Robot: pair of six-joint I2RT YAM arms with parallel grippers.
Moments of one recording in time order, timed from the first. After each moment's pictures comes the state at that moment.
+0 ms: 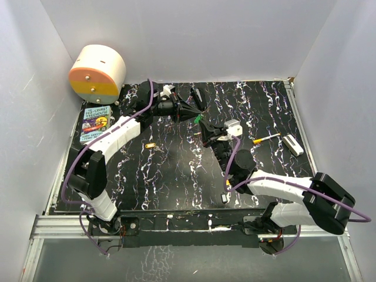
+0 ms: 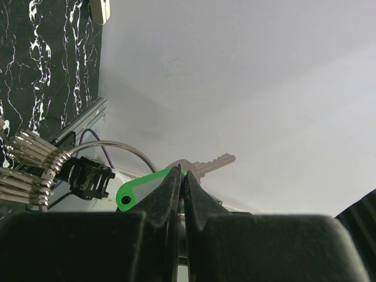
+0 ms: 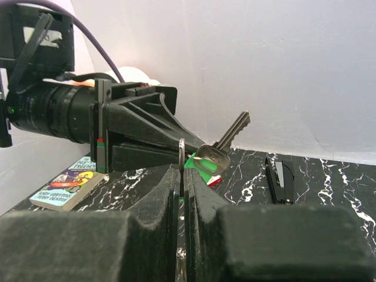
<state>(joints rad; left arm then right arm) -0.46 1.68 1.31 0.06 0.86 -1.56 0.90 1.23 0.51 1.15 0.46 -0.03</state>
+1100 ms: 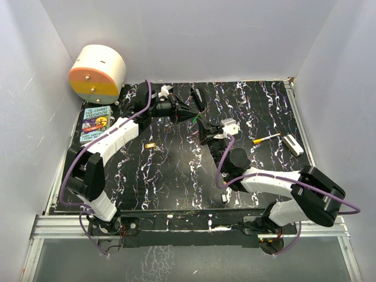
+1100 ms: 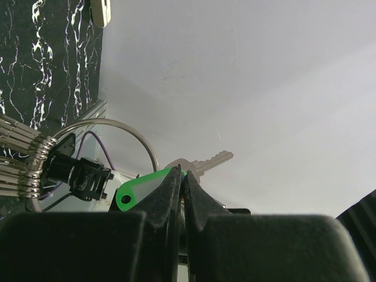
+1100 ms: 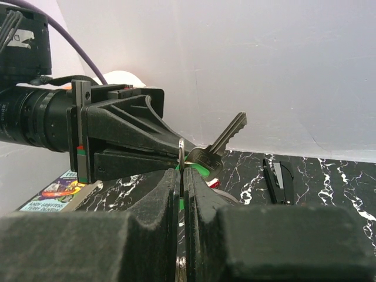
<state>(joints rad) -0.45 1.65 1.28 0.06 0.85 -1.56 0.90 1.35 0.55 1.24 0.50 -0.03</state>
